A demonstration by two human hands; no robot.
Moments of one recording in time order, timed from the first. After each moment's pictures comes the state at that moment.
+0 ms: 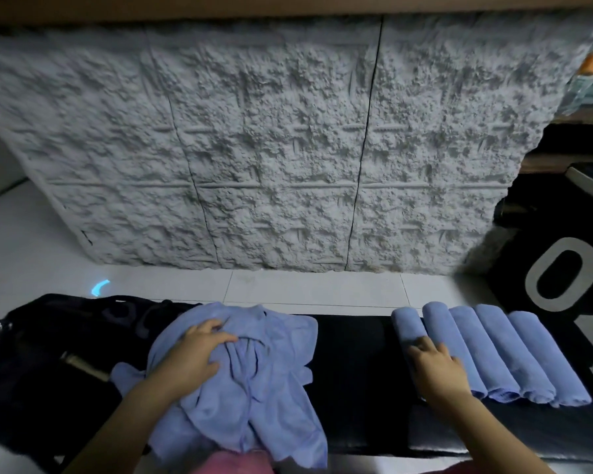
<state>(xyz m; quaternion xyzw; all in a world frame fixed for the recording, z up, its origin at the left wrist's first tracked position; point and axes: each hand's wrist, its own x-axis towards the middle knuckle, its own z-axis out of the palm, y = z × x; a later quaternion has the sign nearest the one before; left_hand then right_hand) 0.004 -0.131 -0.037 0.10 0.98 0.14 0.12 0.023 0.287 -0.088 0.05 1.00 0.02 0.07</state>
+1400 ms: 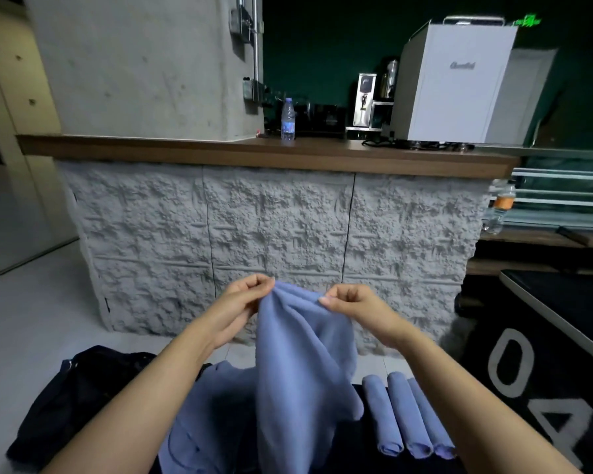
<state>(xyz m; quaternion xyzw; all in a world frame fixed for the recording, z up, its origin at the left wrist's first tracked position) 0.067 -0.043 0.229 0.10 0.60 0.79 0.07 0.068 0.196 0.232 -0.22 0.76 -0.61 0.07</state>
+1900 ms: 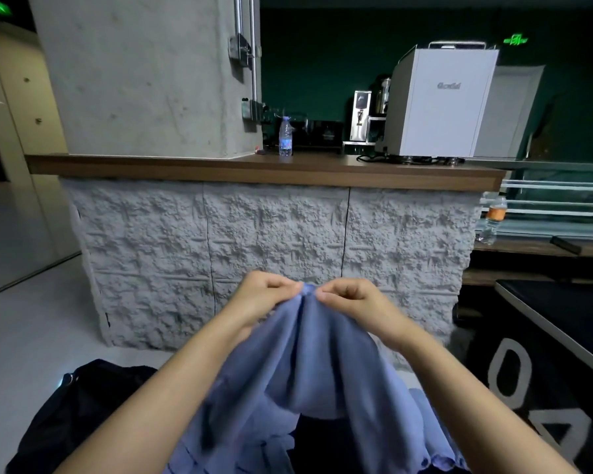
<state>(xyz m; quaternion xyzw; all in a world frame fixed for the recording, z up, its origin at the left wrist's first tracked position) 0.097 0.003 0.284 0.08 0.78 0.62 -0.06 0.099 0.198 0.274 -0.28 0.76 -0.58 0.00</state>
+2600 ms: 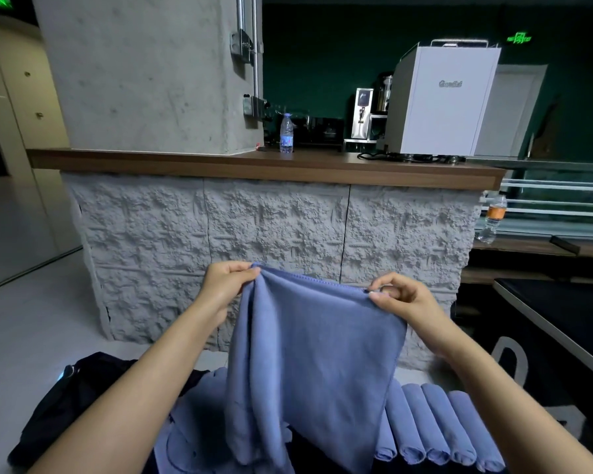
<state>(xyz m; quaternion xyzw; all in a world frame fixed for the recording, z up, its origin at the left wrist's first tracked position) 0.082 -0.034 0.282 -0.05 0.70 0.70 -0.12 0.107 0.264 0.263 -0.22 0.72 -0.66 -0.06</state>
